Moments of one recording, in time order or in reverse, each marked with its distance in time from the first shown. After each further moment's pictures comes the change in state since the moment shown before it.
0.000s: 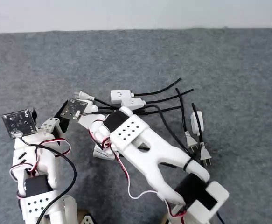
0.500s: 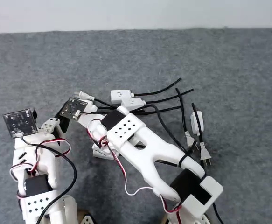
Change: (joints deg) left arm 0.0 0.0 0.0 0.0 0.0; right arm 0.1 4.5 -1.3 -3.1 0.0
